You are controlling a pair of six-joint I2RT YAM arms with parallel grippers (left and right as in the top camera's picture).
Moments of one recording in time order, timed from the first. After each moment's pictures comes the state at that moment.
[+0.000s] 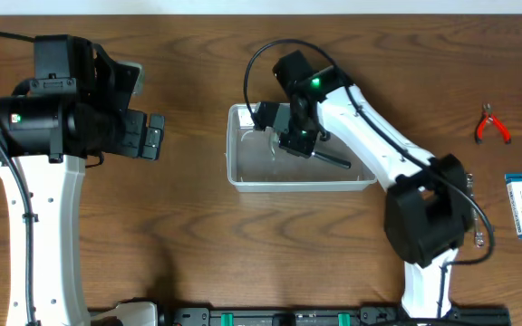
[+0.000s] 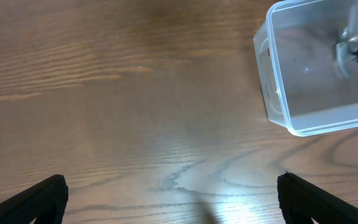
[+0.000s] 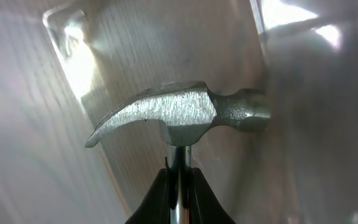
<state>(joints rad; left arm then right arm) 0.04 1.44 1.71 -1.42 0.09 0.24 0.53 2.08 1.73 -1.09 -0.14 -0.70</state>
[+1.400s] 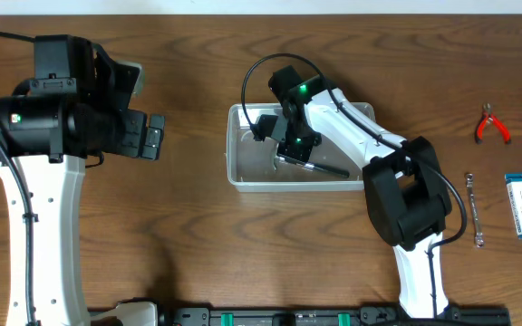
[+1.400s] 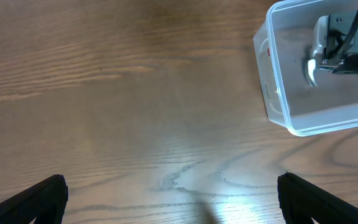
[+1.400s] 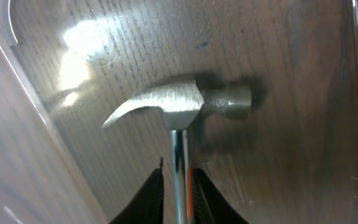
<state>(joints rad) 0.04 1.44 1.71 -1.42 0.09 0.24 0.53 2.21 1.72 -1.06 -0.14 -0.69</state>
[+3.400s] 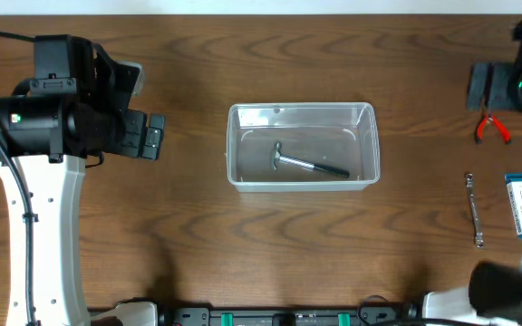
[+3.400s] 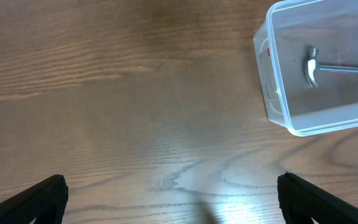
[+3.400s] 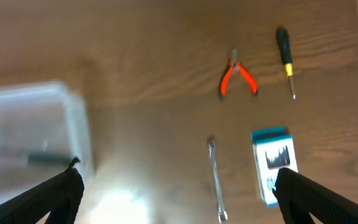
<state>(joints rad) 0.04 1.44 1.71 -1.42 0.09 0.24 -0.23 1.66 2.01 -1.40 0.04 -0.04</state>
